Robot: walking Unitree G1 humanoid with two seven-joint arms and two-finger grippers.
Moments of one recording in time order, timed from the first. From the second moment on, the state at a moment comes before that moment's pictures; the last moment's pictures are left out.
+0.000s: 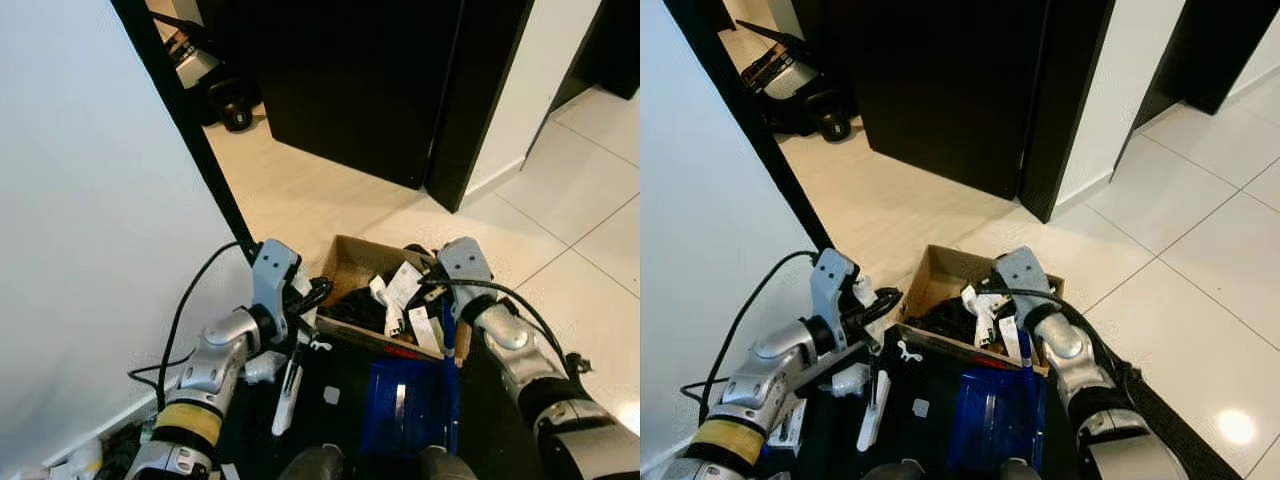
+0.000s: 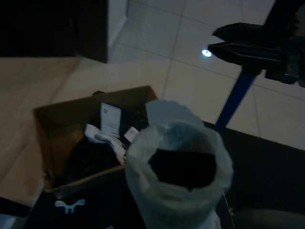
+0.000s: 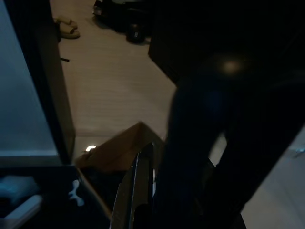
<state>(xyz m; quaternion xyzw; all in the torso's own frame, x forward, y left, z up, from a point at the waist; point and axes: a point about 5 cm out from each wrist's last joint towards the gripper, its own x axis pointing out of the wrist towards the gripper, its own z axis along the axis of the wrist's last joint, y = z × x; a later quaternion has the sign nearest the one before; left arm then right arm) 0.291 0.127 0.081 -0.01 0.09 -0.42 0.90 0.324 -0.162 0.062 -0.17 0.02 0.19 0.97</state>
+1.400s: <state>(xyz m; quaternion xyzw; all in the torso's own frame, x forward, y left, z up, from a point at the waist) 0.303 0.123 0.089 -0.03 0.08 -0.38 0.92 0.336 -0.092 0.095 -0.12 -0.09 0.21 0.97</state>
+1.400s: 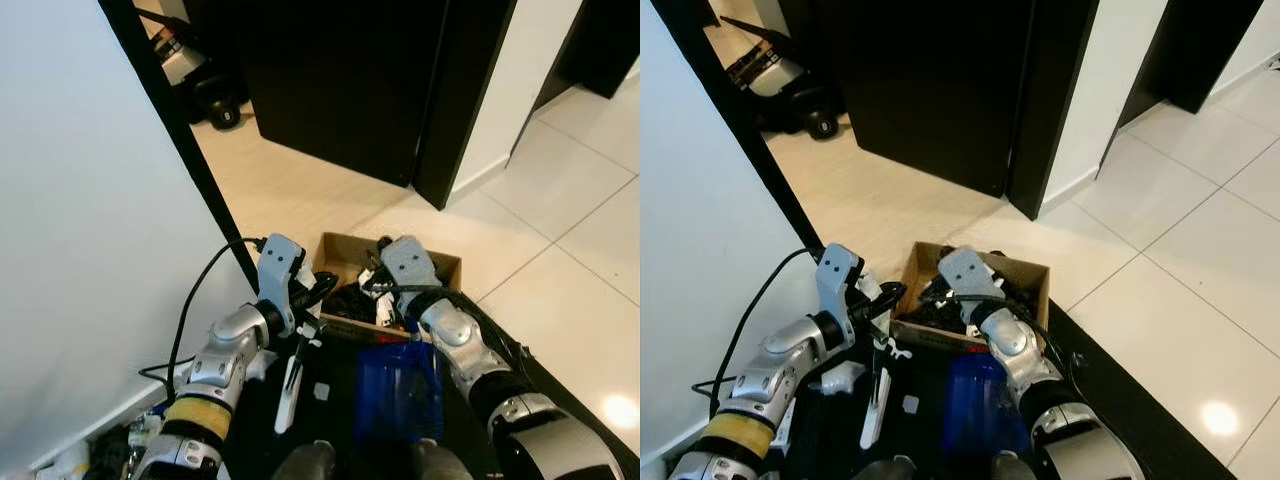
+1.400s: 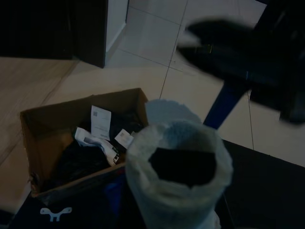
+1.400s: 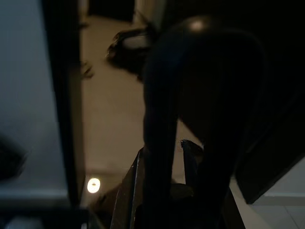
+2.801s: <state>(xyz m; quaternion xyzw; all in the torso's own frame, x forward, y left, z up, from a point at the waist) 0.318 0.121 0.089 -0.03 0.08 -0.35 0.93 0.315 -0.105 0.058 -0.18 0.00 0.29 0.94</state>
